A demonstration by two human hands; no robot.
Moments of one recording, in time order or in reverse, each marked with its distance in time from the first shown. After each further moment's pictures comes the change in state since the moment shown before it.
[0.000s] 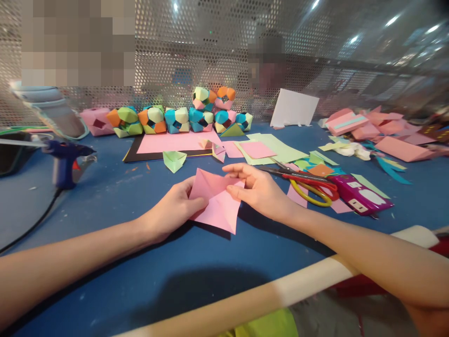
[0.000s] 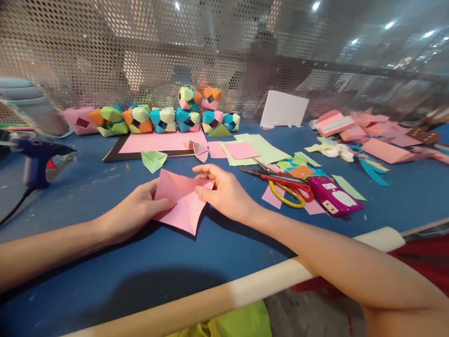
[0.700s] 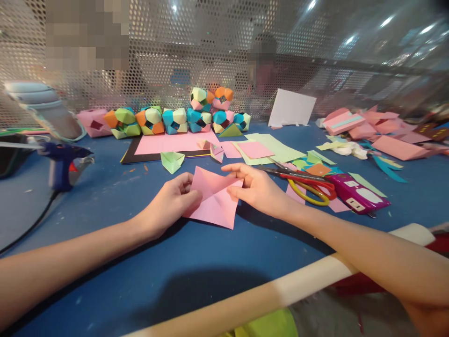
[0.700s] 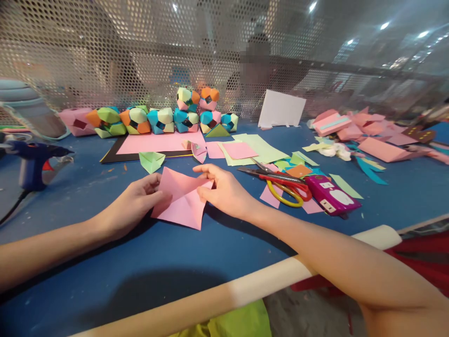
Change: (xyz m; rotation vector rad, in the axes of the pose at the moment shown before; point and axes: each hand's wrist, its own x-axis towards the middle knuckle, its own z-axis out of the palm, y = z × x) left_hand 0.007 -0.004 -0.007 0.107 0.098 0.061; right_hand 0.004 0.002 -0.004 -0.106 -0.027 0.033
